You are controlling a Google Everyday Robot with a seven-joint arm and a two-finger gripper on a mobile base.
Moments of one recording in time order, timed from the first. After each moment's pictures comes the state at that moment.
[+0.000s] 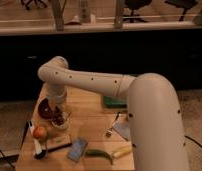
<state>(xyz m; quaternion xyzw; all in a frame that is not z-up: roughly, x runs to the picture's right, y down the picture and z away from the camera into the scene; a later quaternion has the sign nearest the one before) -0.212 0.106 0.744 -0.26 -0.30 -0.55 0.74</state>
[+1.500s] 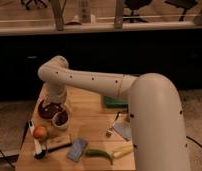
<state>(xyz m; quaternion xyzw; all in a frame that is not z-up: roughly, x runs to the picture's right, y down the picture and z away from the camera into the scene) -0.214 0.102 0.741 -0.25 -0.30 -0.55 0.74</state>
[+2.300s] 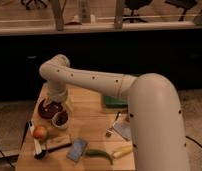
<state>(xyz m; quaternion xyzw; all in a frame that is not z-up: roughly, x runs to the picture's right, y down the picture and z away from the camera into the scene) -0.209 0.100 0.743 -0.26 -0.31 -0.55 0.73</state>
